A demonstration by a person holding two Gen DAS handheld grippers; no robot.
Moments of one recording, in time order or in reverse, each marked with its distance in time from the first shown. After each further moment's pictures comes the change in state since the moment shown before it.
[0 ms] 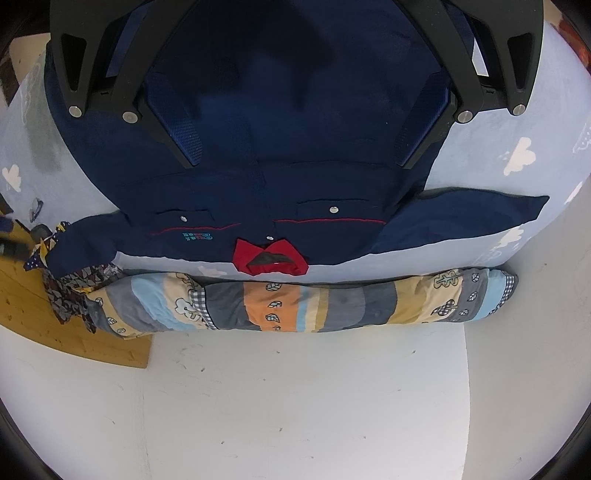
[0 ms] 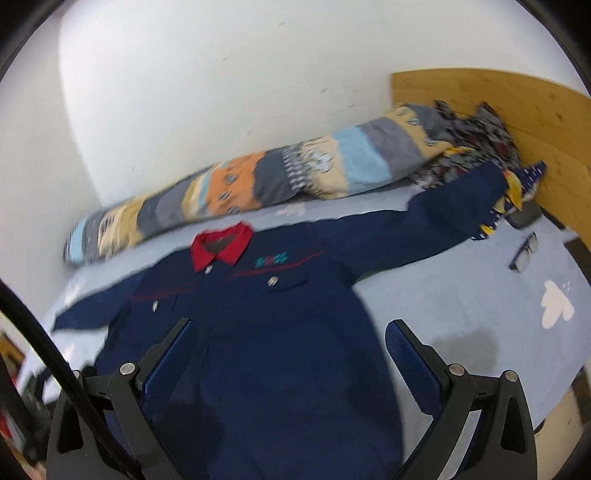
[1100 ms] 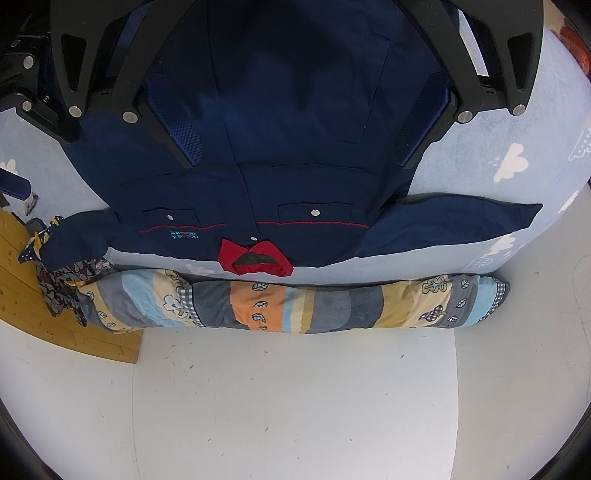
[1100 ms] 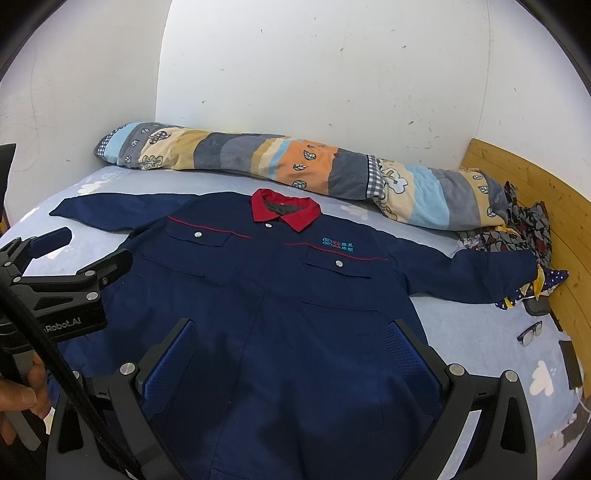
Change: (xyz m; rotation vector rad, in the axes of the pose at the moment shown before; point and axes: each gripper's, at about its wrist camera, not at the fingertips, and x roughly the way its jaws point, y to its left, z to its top) left arm -0.002 0.030 -0.009 -0.038 -0.002 0.013; right arm 0.008 0.141 -0.087 -0.474 0.002 -0.018
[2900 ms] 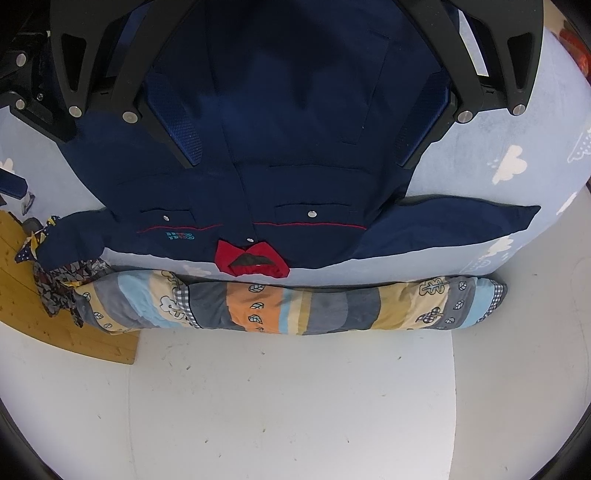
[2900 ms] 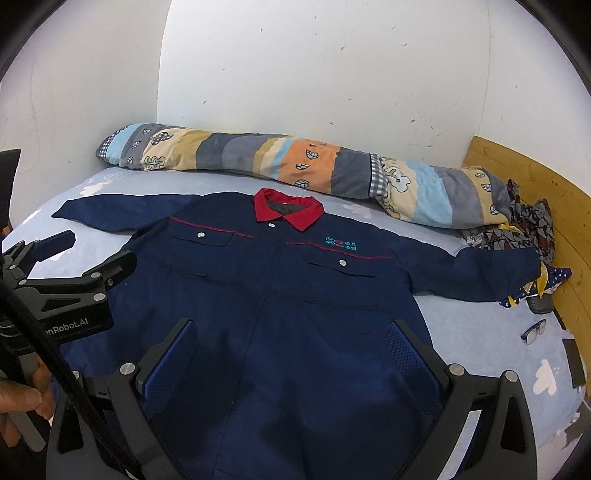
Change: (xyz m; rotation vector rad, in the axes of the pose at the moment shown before) left arm 0.001 0.002 -0.001 -0.004 -0.004 0.011; right arm 0.004 0.003 0.002 0.020 -0.004 0.006
